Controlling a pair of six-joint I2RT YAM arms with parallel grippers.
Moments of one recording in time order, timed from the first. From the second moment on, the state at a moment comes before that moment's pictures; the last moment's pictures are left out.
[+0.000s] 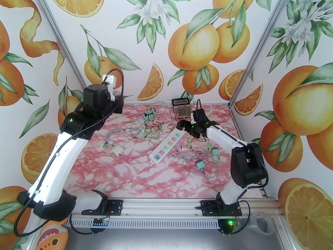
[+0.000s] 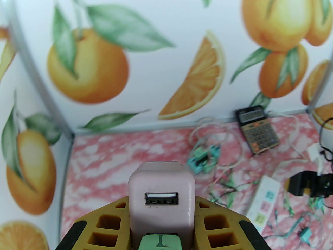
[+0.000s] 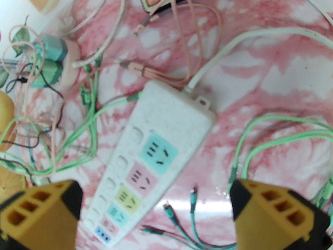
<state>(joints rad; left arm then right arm) -0.35 1.26 1.64 -0.84 -0.36 -0.14 0.27 1.73 1.23 -0.44 -0.24 0.61</state>
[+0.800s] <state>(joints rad) -0.07 0.85 0.63 -0.75 -0.27 -0.81 0.31 1.82 1.32 -0.44 -0.24 0.61</state>
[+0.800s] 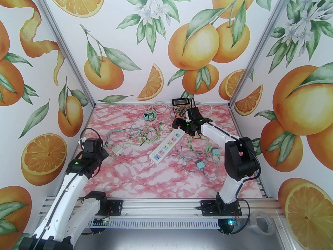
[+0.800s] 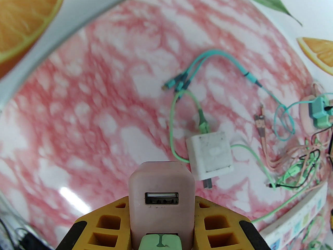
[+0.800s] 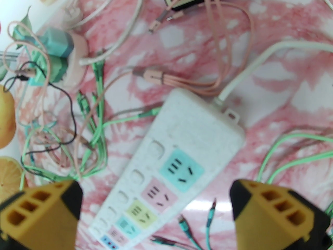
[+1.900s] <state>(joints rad) -0.05 1.10 0.76 -0.72 -0.27 -0.91 0.31 1.80 1.25 -0.43 -0.25 0.61</state>
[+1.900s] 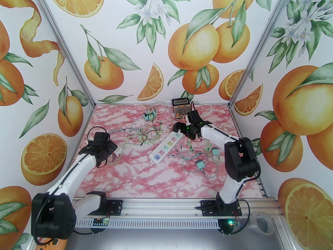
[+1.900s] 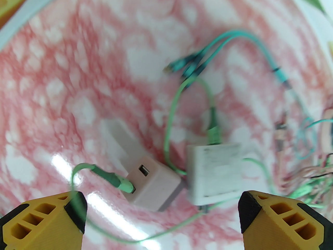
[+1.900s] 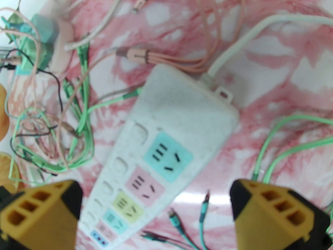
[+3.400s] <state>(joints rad) -0.17 2.12 1.73 -0.55 0.16 -0.39 0.52 1.91 1.58 -0.51 -0.17 0.64</state>
